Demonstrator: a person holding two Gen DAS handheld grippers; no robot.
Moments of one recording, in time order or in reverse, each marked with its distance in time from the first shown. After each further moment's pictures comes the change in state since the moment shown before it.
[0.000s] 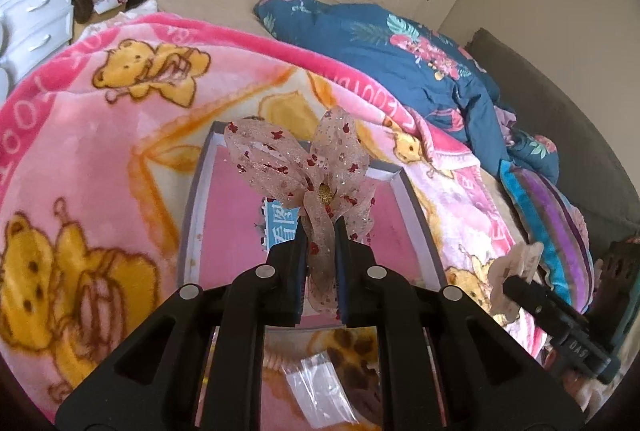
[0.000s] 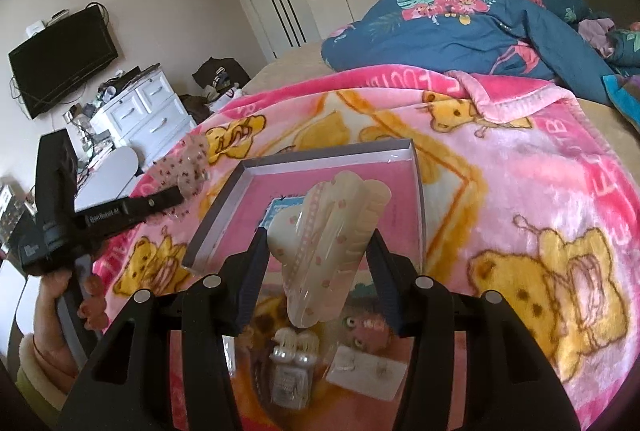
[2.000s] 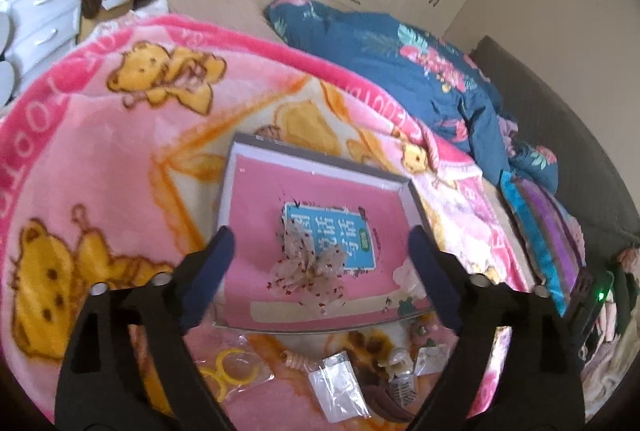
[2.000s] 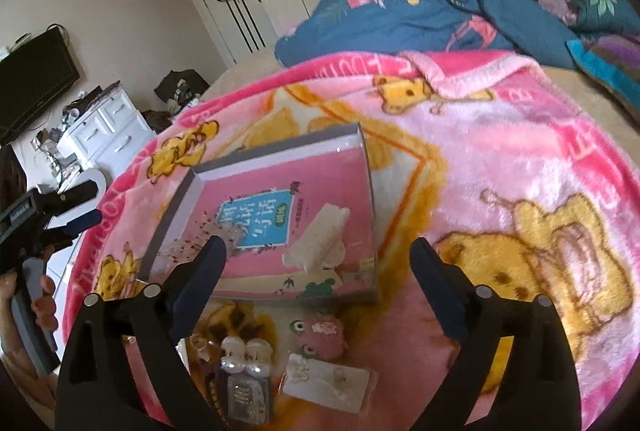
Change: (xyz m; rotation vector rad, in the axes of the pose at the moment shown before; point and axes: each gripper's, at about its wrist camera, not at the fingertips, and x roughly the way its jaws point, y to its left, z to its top) left arm -0.029 0.020 0.016 -0.041 -0.023 0.005; right arm 0.011 -0.037 -0.018 0.099 -0.020 -0.103
